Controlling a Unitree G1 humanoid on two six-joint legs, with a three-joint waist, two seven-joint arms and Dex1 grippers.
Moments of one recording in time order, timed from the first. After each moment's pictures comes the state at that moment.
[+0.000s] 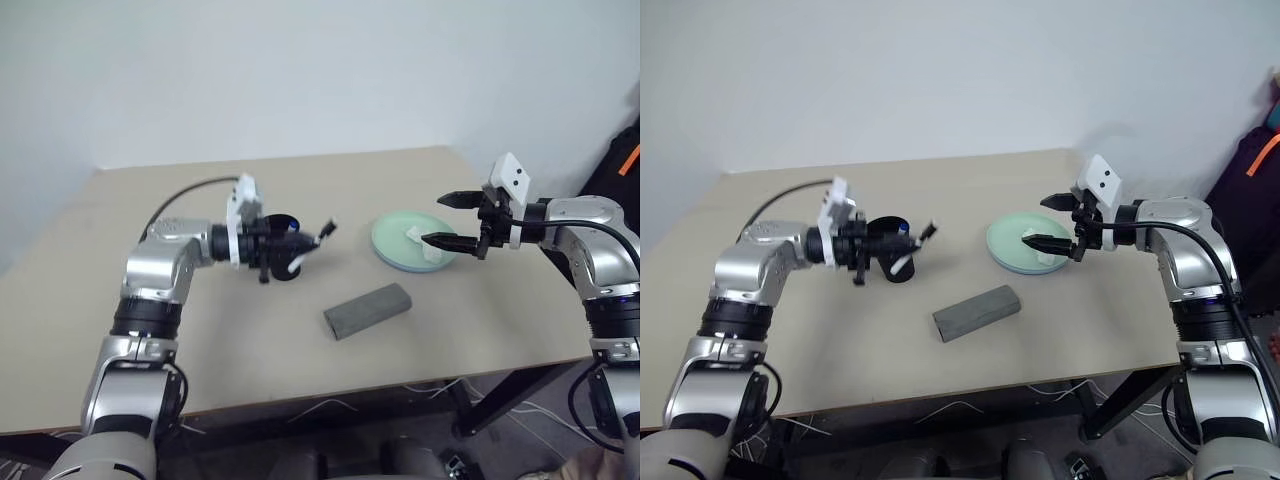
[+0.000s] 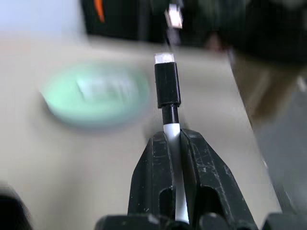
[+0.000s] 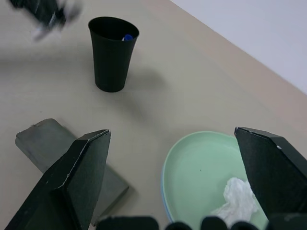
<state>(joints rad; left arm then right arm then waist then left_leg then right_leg) -0.77 0.54 0.03 0.34 -0.38 0.52 -1.28 -0.73 -0.70 0.06 0.20 0.25 0.43 1.16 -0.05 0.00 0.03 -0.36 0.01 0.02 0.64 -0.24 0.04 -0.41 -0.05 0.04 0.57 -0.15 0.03</state>
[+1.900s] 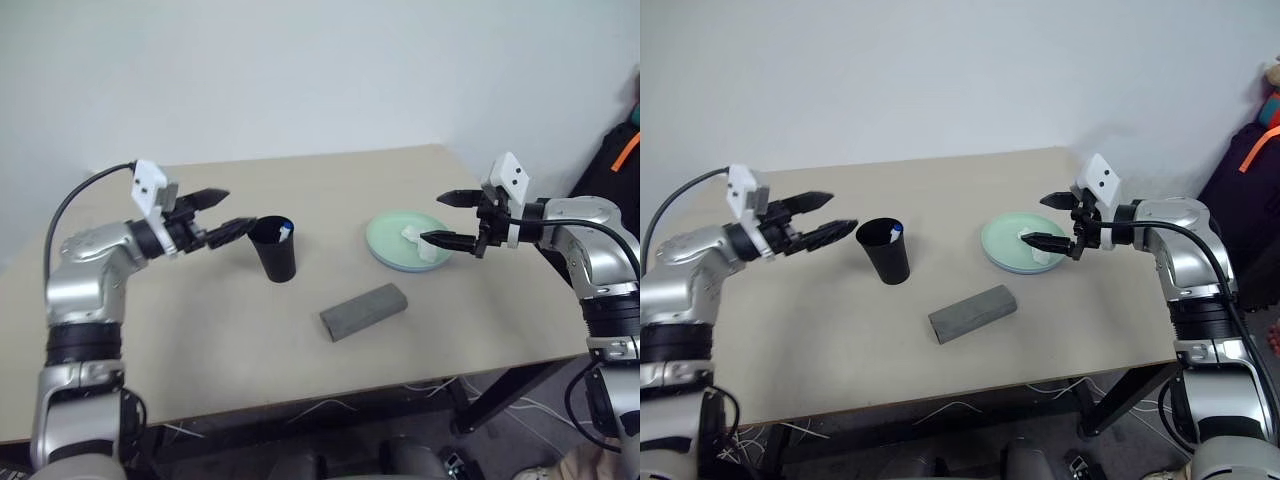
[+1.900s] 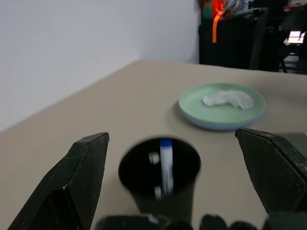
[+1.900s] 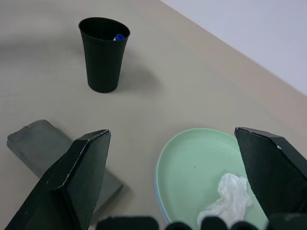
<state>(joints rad) -0.50 0.75 0.23 0.26 -0.44 0.39 -1.09 -0.73 -0.68 0.06 0.23 0.25 0.42 1.14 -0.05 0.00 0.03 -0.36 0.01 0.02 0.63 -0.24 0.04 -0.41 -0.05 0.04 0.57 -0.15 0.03</state>
